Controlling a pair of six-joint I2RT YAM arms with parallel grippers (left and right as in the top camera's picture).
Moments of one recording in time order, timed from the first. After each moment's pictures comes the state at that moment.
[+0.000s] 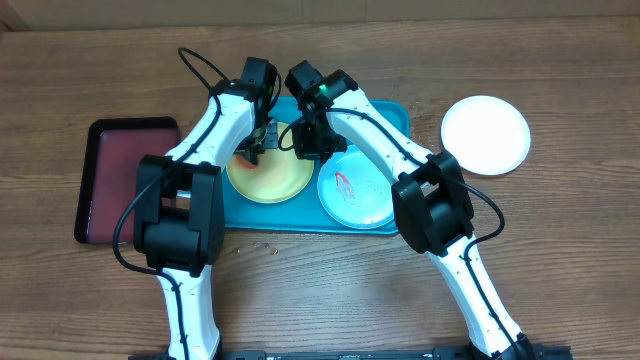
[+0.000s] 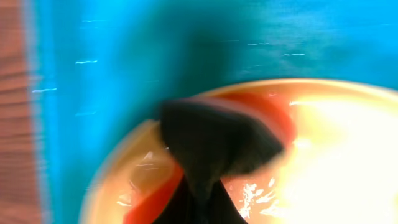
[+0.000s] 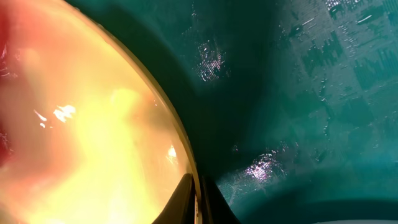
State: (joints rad) left arm -0.21 2.17 1.63 -0.86 -0.12 -0.29; right arm 0.60 2.56 2.30 -1.20 -0.16 0.46
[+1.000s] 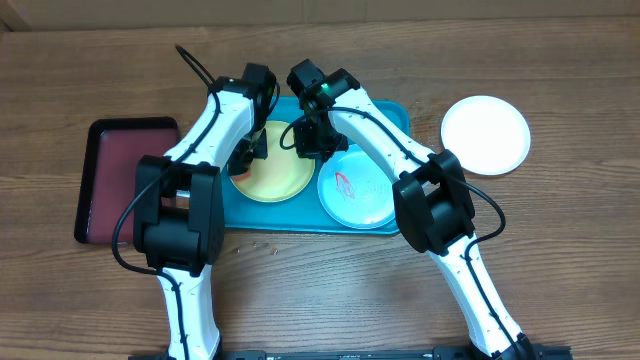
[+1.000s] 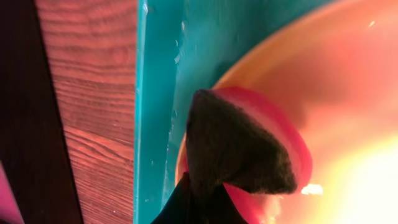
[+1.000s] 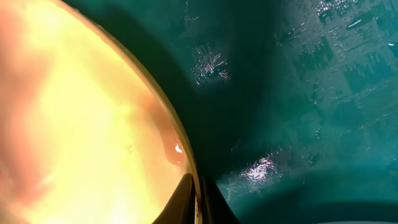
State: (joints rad) left arm -0.21 2.17 1.67 -1.08 -0.35 -0.33; right arm 0.59 2.56 2.30 -1.19 -0.17 0.46
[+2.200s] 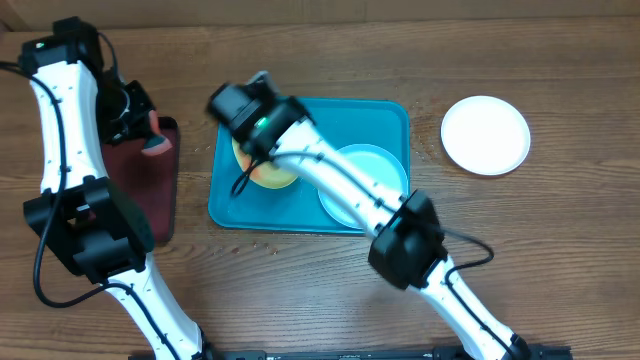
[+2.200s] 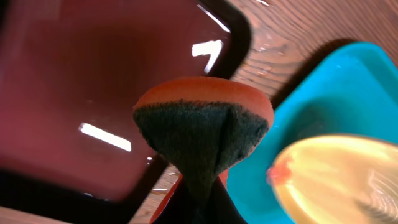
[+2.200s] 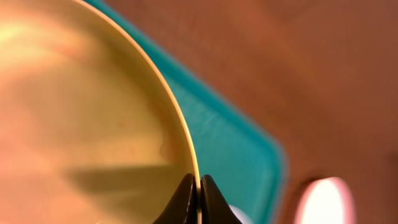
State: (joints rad) left arm 0.32 2.18 2.13 -1.47 0.14 -0.31; right arm 0.89 2.51 2.52 -1.26 0.78 0.15
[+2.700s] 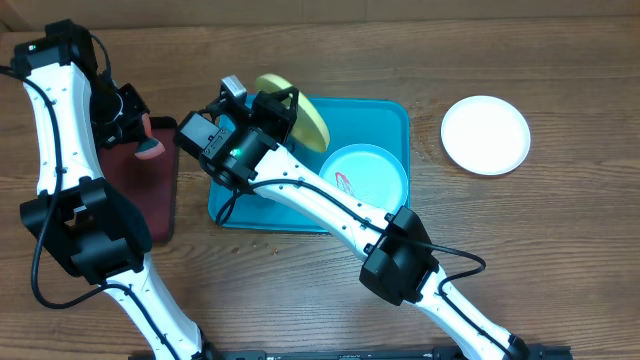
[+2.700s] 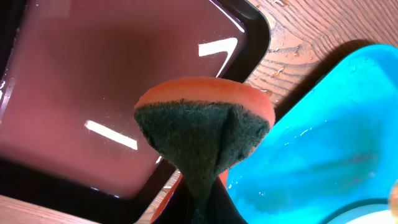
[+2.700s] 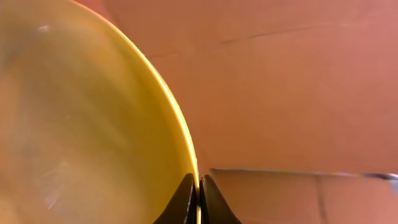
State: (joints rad) left arm 0.33 2.18 2.13 -1.48 0.12 -0.31; right arm 0.97 2.51 2.52 -1.22 1.33 -0.17
